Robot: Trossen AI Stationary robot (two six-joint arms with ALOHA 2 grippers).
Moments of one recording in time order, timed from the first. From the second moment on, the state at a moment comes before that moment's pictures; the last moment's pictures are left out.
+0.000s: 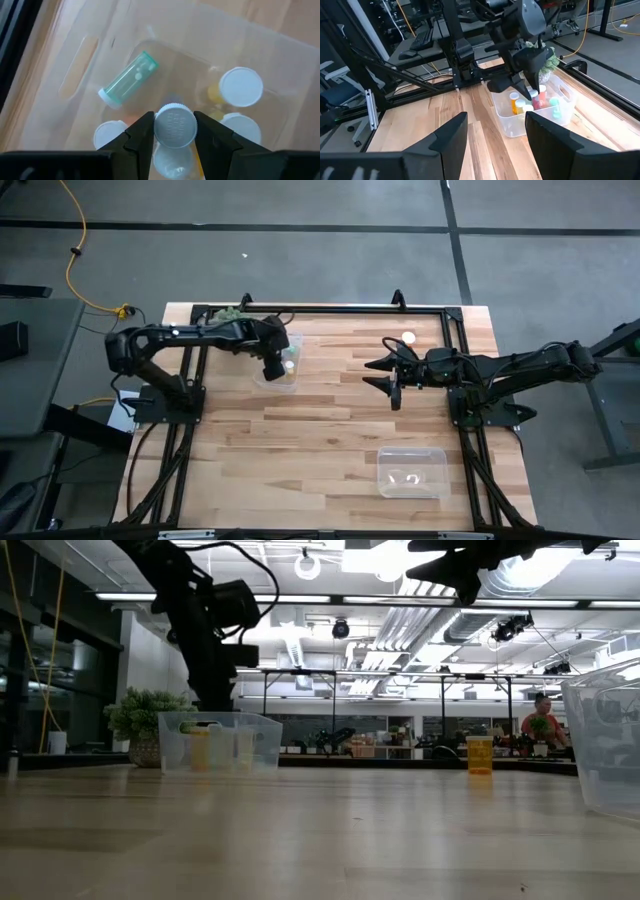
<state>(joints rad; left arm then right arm) 0.56 1.50 0.89 -0.53 -0.09 0.14 0.07 0.96 0.67 0.10 0.19 0.25</state>
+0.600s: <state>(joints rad) 0.56 1.53 0.89 -0.50 -0.10 0.14 0.07 0.96 0.67 0.10 0.19 0.29</state>
